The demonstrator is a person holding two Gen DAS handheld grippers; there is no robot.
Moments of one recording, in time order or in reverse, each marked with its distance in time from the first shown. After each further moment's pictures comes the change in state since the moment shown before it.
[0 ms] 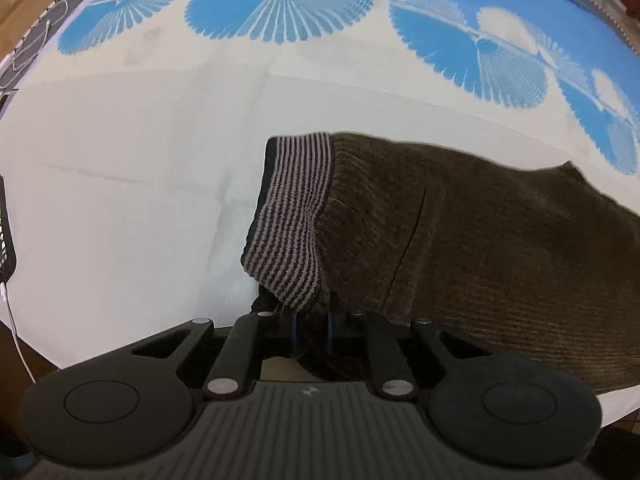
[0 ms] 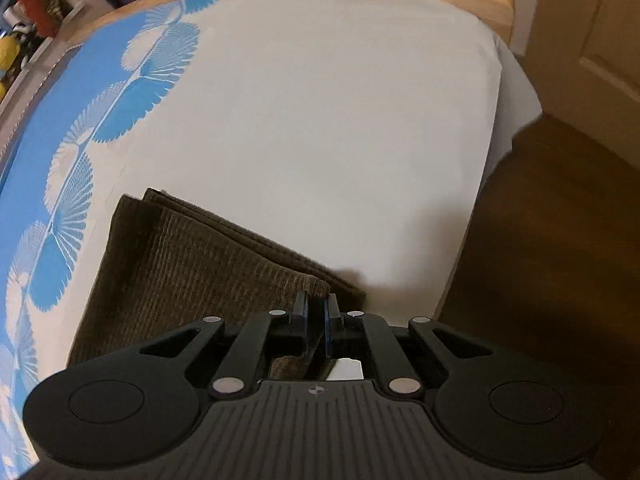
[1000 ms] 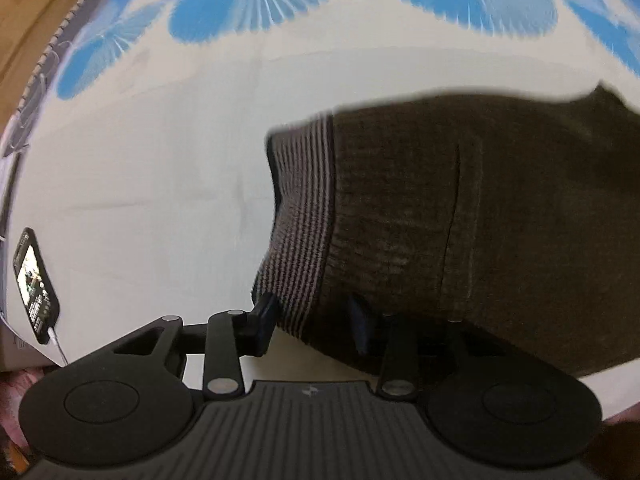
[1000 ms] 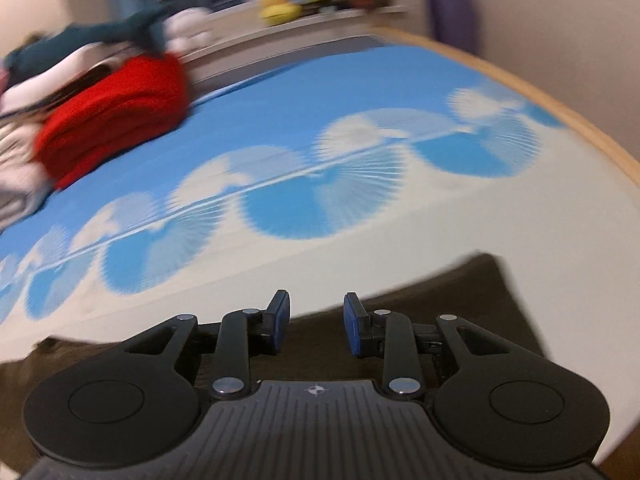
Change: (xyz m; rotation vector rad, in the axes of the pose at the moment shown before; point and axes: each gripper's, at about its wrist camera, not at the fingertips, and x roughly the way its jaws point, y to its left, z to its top) left arm 0.024 -0.020 0.004 0.212 0.024 0.198; right arm -0.064 0.188 -0.079 -0.767 -0.169 0.420
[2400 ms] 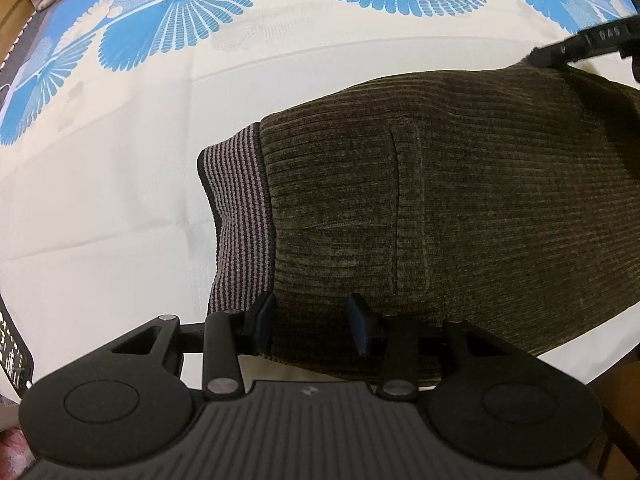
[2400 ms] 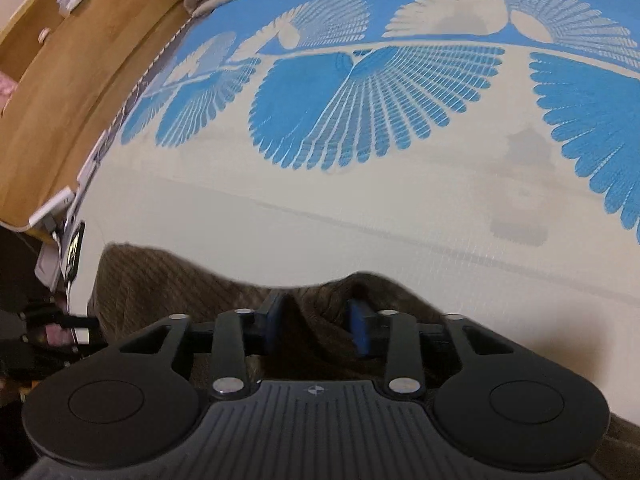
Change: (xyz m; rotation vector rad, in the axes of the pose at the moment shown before) left arm 0.019 -0.003 -0.004 0.160 -0.002 -0.138; right arm 0.204 0.383 -0.054 -0.341 0.559 0.625
